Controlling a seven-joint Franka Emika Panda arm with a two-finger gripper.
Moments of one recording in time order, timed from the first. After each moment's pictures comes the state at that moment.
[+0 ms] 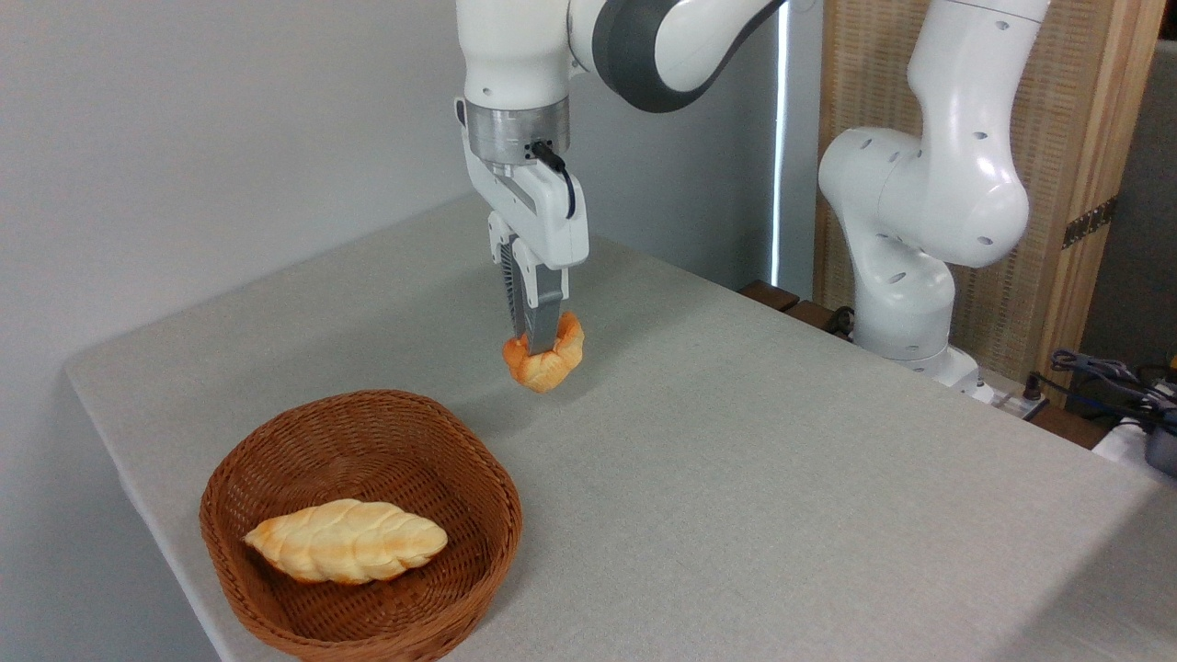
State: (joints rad) arm -0.19 -0.37 -0.07 -2.32 -0.11 2.04 0.79
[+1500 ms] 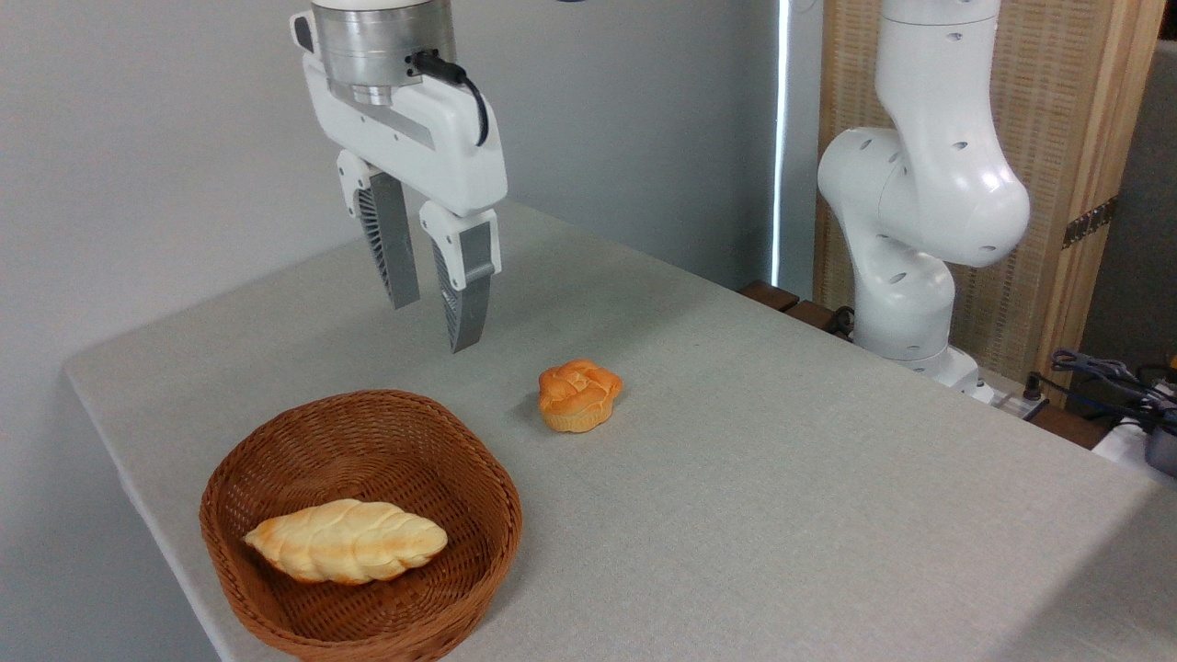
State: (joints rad) arm -0.17 -0.01 0.08 -1.64 -0.08 1.69 0.66
